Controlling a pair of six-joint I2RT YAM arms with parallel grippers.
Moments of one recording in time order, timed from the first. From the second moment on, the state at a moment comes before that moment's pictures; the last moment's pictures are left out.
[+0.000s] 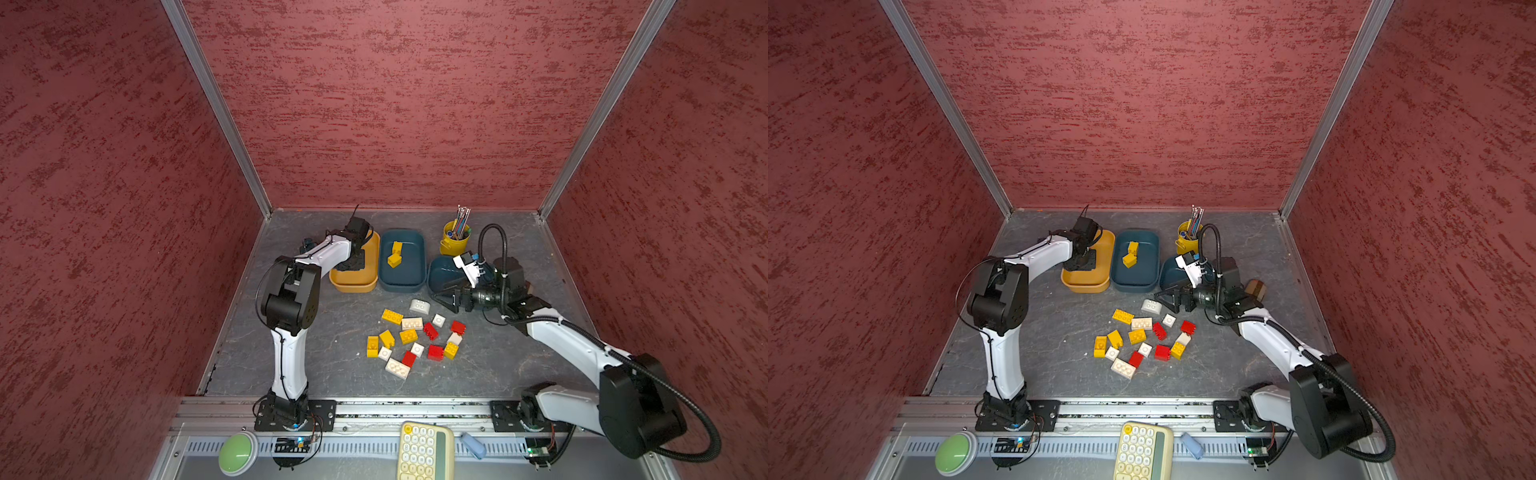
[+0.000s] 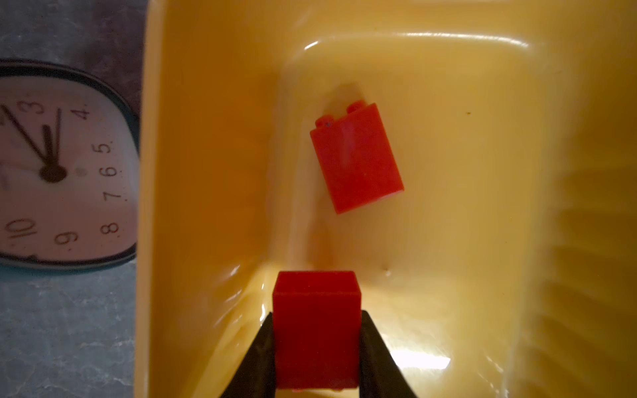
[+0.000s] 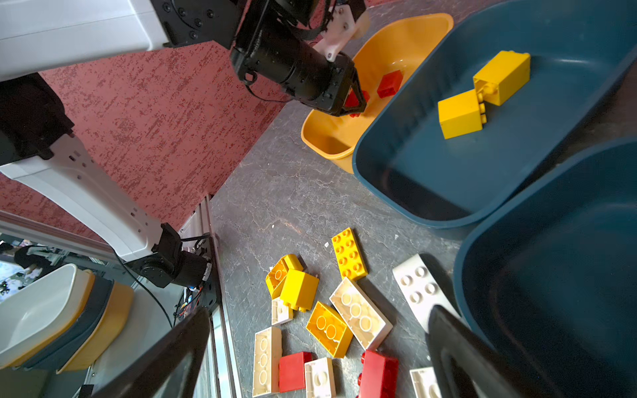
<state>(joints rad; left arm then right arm) -0.31 2.07 1.54 -0.72 -0.30 -0.32 0.32 1.24 0.65 0.08 -0.86 0.28</state>
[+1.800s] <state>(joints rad) -0.88 1.48 0.77 -0.71 -0.07 -0.90 0.33 1.24 0.63 0.08 -0.86 0.28</state>
